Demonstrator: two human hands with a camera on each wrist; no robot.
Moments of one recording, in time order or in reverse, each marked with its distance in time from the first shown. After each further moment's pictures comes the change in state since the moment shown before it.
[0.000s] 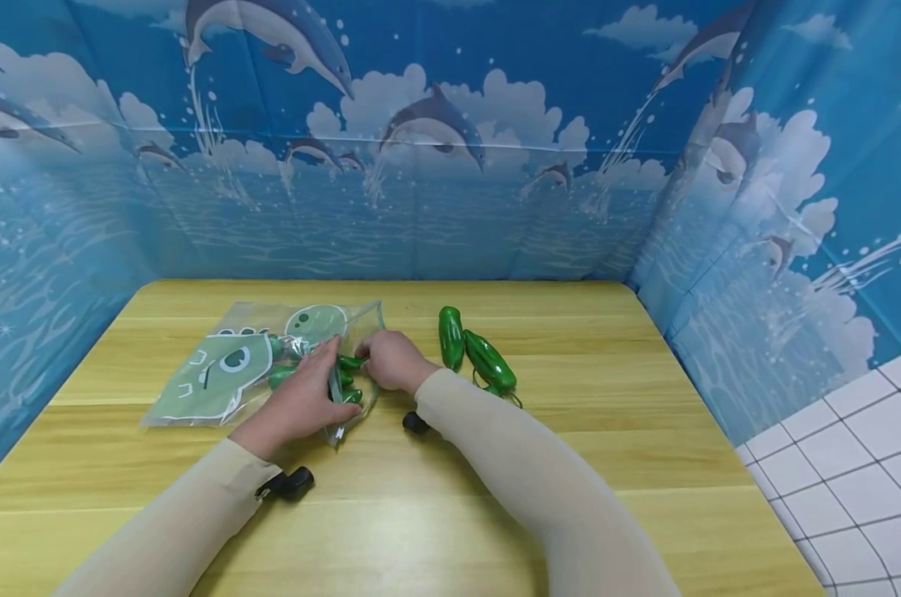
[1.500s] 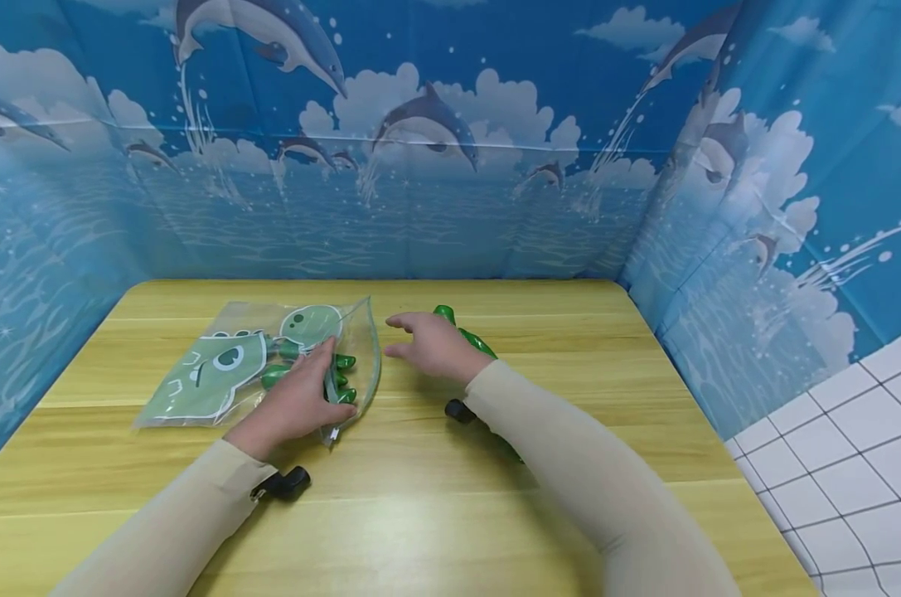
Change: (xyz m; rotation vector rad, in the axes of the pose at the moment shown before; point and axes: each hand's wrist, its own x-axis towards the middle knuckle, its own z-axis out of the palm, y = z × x) left_hand 0.000 0.004 0.000 0.033 -0.031 -0.022; right_hand -0.050 0.034 -0.050 0.103 0.098 0.054
